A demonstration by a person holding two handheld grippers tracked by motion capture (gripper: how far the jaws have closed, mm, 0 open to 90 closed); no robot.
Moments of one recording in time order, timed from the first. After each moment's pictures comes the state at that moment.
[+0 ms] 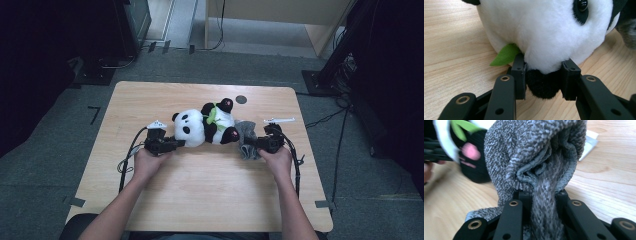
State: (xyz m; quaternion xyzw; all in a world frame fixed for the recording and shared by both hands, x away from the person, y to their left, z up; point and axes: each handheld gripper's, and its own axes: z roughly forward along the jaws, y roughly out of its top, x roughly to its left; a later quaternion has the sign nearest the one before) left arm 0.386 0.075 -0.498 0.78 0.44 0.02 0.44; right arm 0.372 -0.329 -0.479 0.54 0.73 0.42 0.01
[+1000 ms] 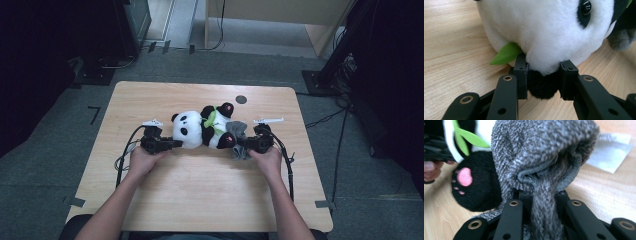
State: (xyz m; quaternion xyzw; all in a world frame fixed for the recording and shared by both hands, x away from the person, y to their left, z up) left arm 0.394 0.088 -0.497 0.79 0.43 -0.03 0.44; right arm 0.376 -0.300 -0.486 0.51 0.74 0.44 -0.01
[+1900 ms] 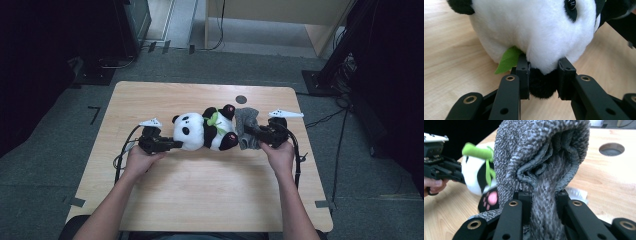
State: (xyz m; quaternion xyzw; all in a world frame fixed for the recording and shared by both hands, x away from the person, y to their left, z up) left arm 0.385 0.092 -0.483 0.81 0.37 -0.05 0.46; right arm 0.360 -0.324 -0.429 0.47 0.72 0.50 0.08
